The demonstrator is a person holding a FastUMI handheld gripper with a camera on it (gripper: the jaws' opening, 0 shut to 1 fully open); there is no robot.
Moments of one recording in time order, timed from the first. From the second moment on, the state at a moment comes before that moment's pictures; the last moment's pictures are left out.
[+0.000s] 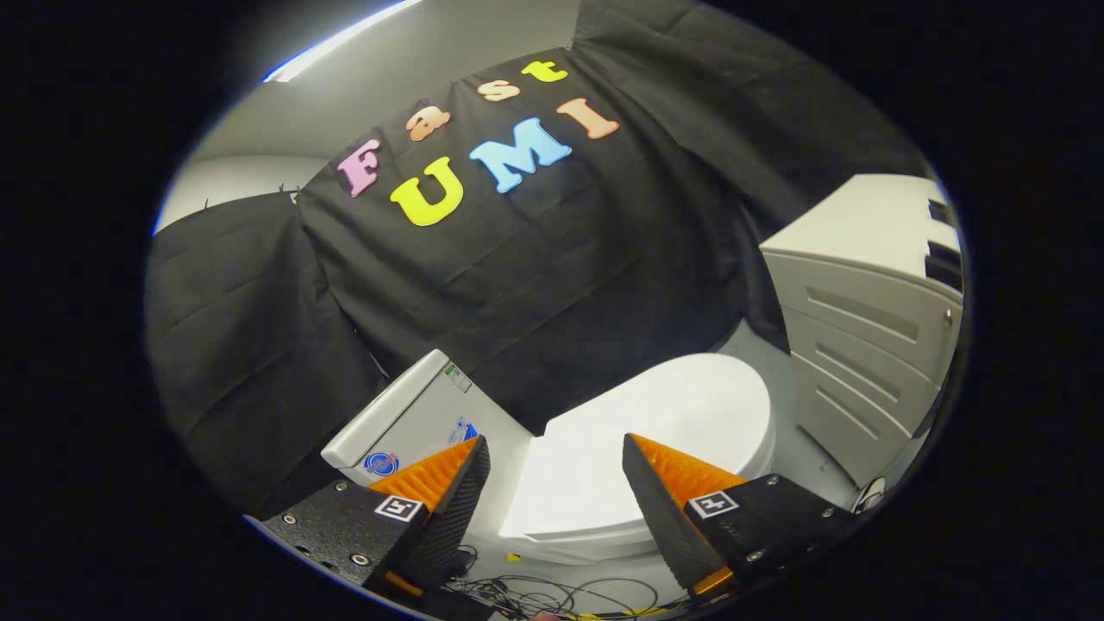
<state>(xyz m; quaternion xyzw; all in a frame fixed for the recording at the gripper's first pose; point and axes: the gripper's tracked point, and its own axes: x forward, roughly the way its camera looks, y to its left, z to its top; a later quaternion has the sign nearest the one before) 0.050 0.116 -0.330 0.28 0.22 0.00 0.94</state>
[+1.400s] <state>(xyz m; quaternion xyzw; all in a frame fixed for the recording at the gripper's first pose) 0.012 0.026 -0.539 0.47 0.30 -0.09 0.82</state>
